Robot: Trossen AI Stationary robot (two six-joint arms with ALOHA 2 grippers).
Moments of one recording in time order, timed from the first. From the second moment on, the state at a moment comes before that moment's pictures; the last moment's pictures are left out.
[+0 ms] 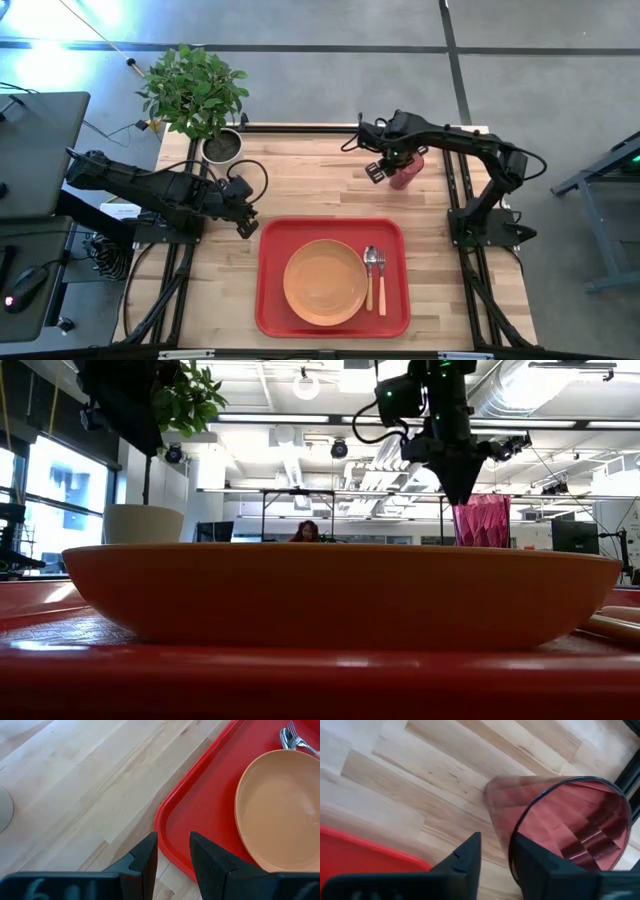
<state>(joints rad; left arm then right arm) -0.23 1.04 0.94 -0.97 -0.35 -0.88 -0.41 1.69 1.49 -1.41 0.16 0.63</state>
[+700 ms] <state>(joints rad) -0.23 1.02 0.94 -0.97 -0.32 -0.88 -0.35 1.68 1.54 -1.42 0.18 0.61</state>
